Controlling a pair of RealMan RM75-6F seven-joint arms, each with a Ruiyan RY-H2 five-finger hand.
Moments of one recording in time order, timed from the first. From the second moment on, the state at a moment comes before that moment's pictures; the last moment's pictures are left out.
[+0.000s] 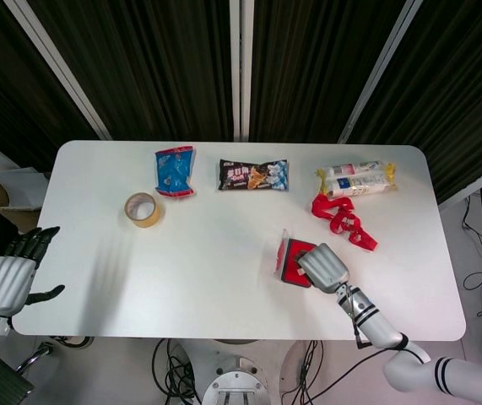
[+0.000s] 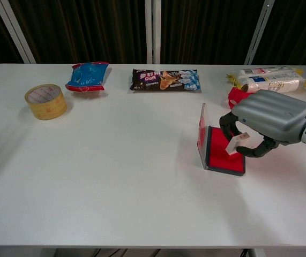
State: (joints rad) left arm -0.14 -1.11 0.00 -1.56 1.59 1.46 -0.03; right arm 0.55 -1.56 0.04 -1.42 -1.50 0.99 -0.44
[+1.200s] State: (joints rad) left arm -0.15 -1.12 0.00 -1.58 1.59 1.45 -0.02; right arm 0.53 -1.46 0.02 -1.49 -1.52 1.11 -0.37
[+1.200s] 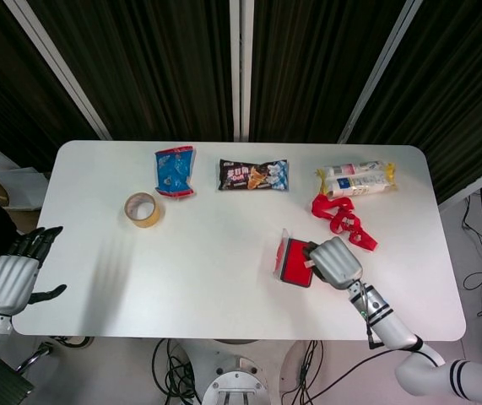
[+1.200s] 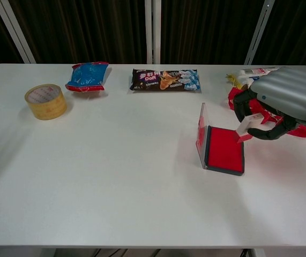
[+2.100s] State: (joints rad) left arm -0.16 -1.12 0.00 -1.59 1.59 1.44 0.01; right arm 0.46 -1.52 -0.03 -1.26 -1.52 1.11 -0.23
